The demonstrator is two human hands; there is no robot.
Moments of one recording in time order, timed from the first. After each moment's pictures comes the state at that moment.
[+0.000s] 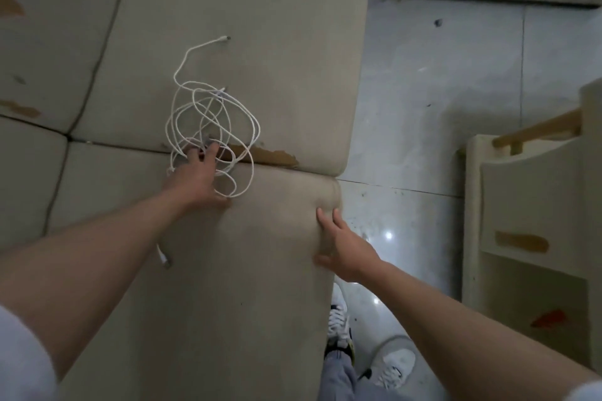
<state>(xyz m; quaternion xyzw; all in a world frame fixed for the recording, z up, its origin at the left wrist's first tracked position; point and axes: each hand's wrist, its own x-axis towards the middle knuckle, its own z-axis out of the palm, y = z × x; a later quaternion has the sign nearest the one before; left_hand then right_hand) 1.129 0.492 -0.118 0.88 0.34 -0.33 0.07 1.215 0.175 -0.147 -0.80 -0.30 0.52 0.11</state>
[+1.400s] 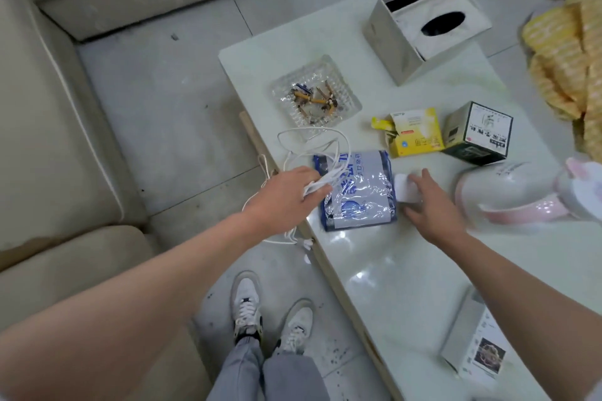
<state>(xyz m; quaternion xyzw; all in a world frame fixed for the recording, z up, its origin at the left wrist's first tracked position) 1.332 -0.067 0.022 0.89 -0.14 -0.26 0.34 1.296 -0.386 -0.017 -0.96 0.12 0.23 0.14</state>
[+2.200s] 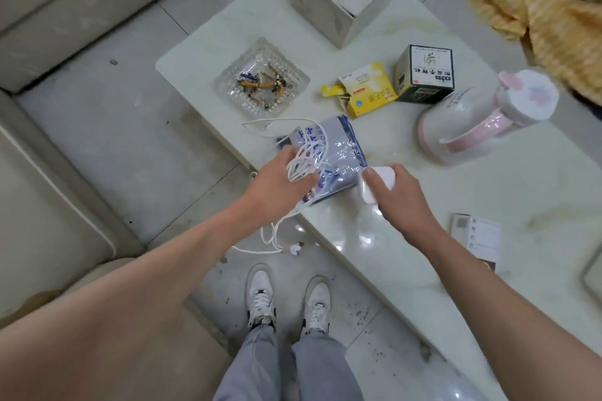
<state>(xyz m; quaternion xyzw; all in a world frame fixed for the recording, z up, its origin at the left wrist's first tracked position) 1.321 -0.095 0.048 0.79 -0.06 -0.35 0.50 1.227 -0.307 0.052 -0.78 0.37 0.10 0.49</state>
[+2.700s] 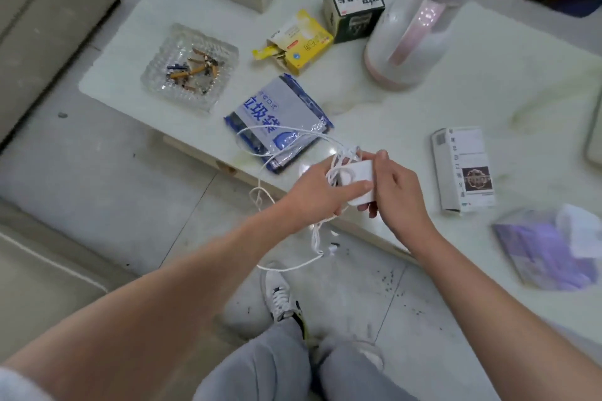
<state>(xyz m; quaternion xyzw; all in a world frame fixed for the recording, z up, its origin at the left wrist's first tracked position) 1.218 -0.166 0.032 0.68 -0.19 -0.50 0.50 1.116 -0.271 0.040 -0.68 0.41 -0.08 0.60</state>
